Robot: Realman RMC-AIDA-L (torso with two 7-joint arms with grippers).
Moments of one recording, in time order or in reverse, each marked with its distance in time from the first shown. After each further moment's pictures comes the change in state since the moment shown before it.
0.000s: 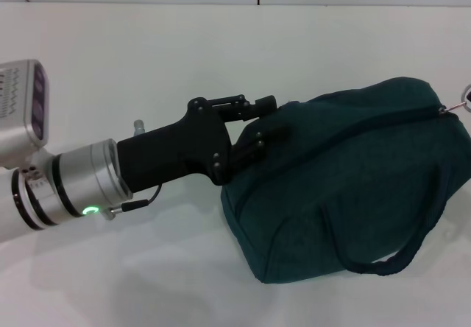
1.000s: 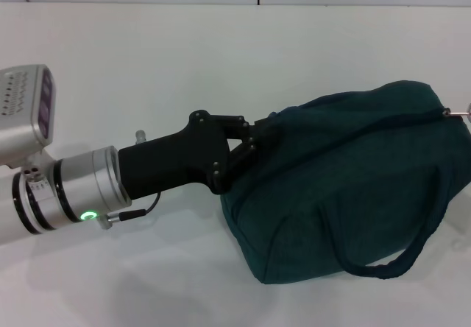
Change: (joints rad) left arm 0.016 -0.002 0.001 0.030 0.044 -0.022 -0.084; right arm -0.035 0.000 -0.002 0.005 -0.002 0.002 -0.001
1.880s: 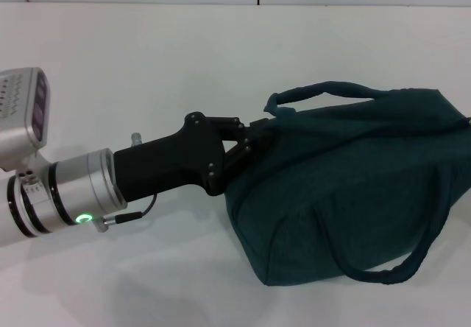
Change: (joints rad) left arm 0.011 0.003 -0.005 0.000 0.001 0.008 -0.006; right arm -0.044 -0.012 0.050 -0.001 -0.005 0.041 0.000
